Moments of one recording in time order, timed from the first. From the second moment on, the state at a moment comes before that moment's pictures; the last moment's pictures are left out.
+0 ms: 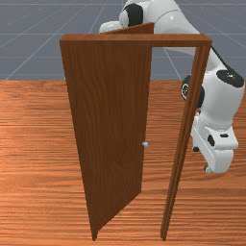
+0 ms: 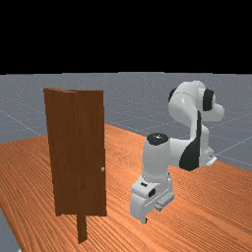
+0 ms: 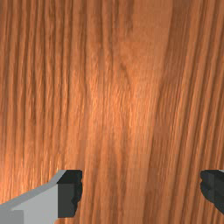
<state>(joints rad) 0.34 0.96 0.02 -1.18 -0.06 2.13 -0.52</state>
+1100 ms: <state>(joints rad) 0.33 1.08 0.01 -0.94 -0.04 1.92 -0.50</state>
